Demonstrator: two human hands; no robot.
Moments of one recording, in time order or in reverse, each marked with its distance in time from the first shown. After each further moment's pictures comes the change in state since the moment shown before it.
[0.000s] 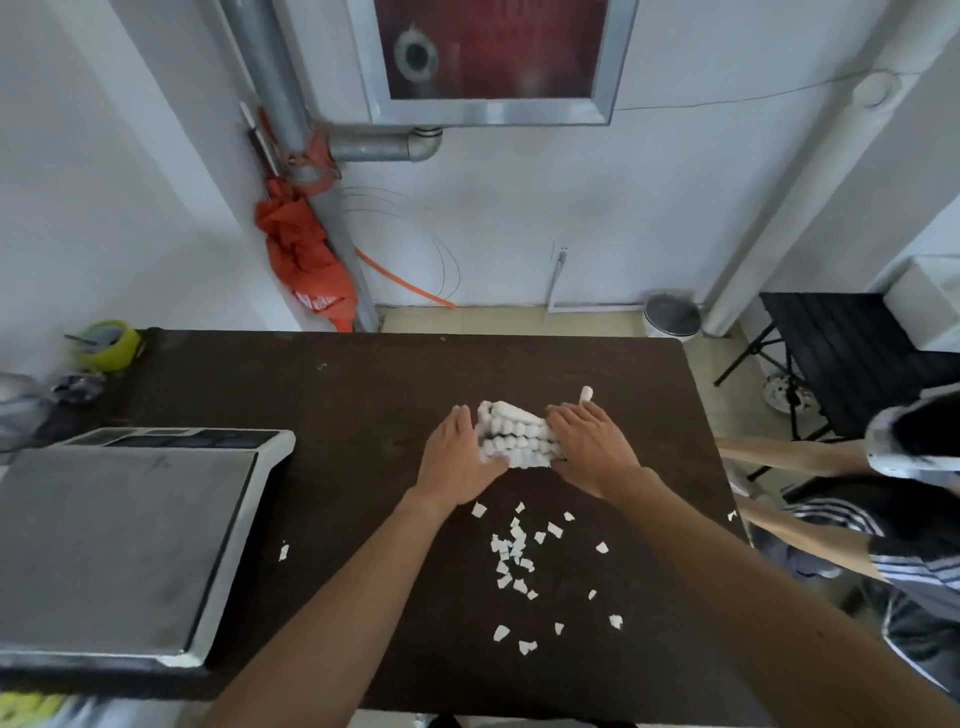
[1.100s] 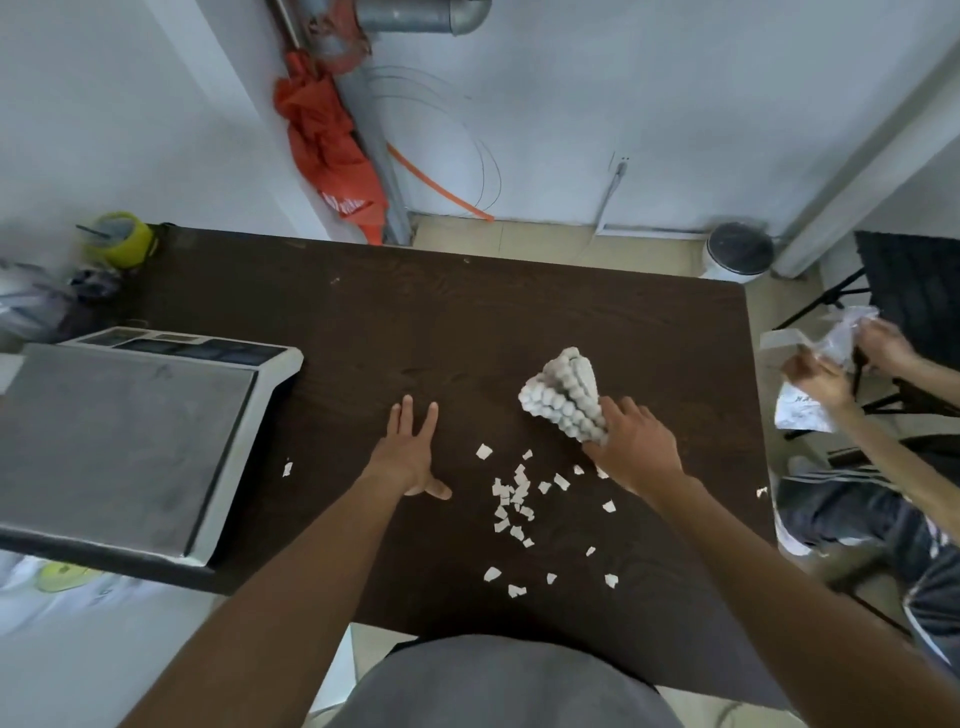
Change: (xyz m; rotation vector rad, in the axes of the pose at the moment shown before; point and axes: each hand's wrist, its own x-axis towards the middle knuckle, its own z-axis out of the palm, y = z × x) left_hand -0.021 -0.079 0.037 0.264 -0.450 -0.315; right_hand -0.029 0.024 0.047 0.253 -0.189 0.298
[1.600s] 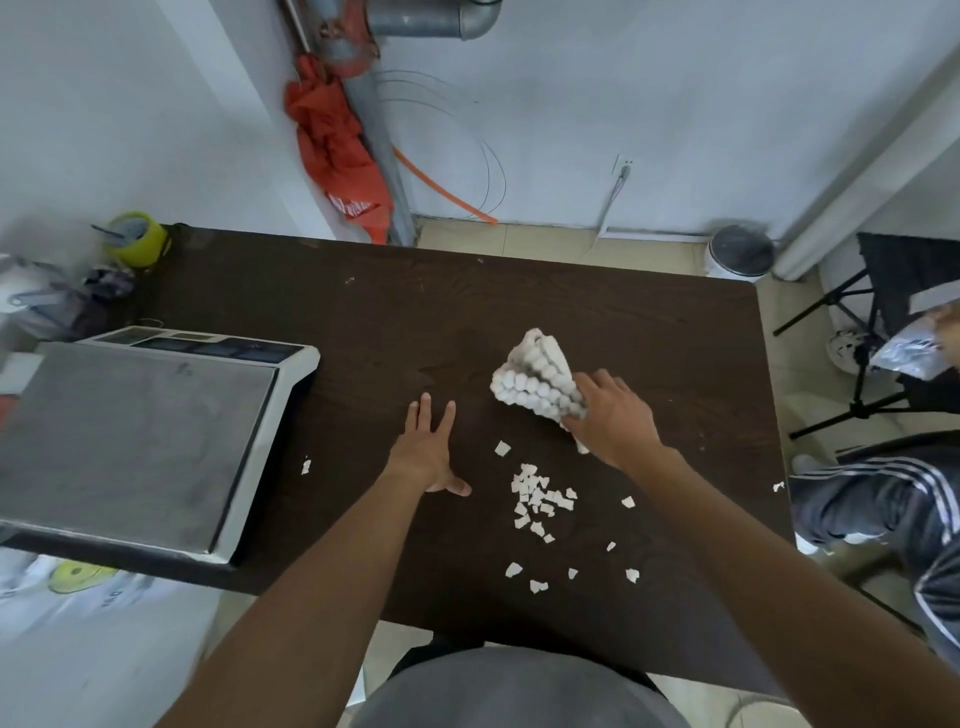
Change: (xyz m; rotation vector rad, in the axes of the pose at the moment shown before) left_hand 0.001 -0.008 0.004 -0.001 0.036 0.022; right_hand 0.016 -0.054 -0.012 0.039 0.055 -0.107
